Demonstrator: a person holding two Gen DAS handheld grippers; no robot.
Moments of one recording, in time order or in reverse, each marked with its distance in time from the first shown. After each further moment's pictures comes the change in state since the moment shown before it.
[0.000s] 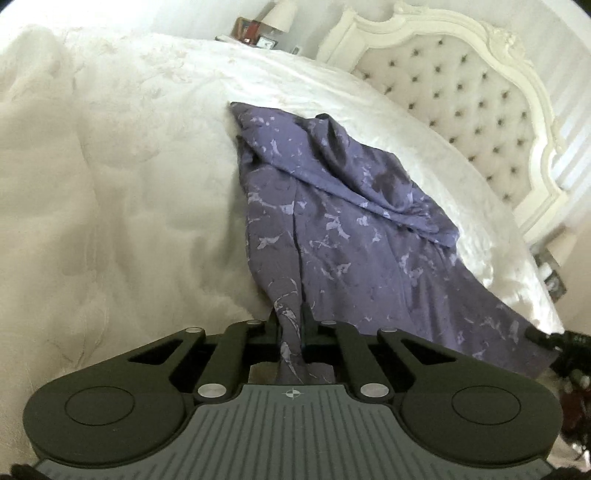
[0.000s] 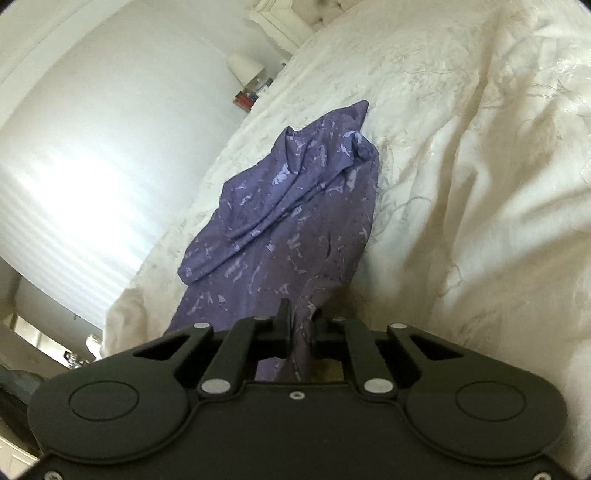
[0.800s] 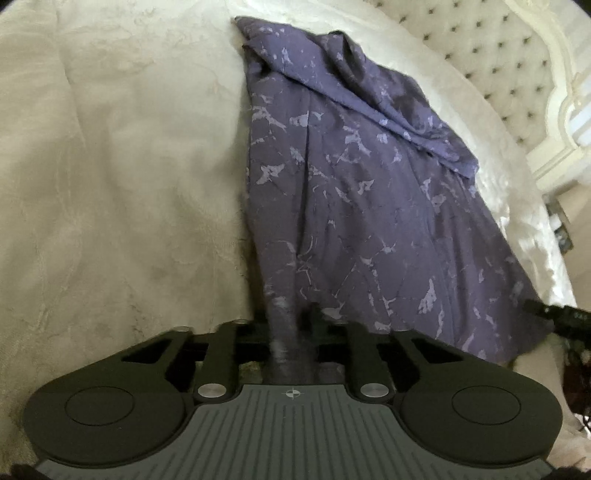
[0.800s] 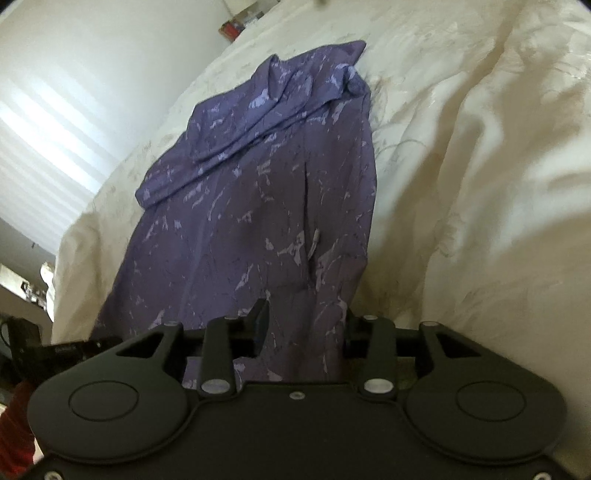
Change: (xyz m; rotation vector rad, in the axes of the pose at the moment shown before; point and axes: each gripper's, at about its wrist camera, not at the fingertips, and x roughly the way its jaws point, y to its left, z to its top) left arm 0.029 0.013 -0.015 -0.017 0.248 0.005; right arm 0.027 0.006 -0.015 -0.131 0.219 -0.156
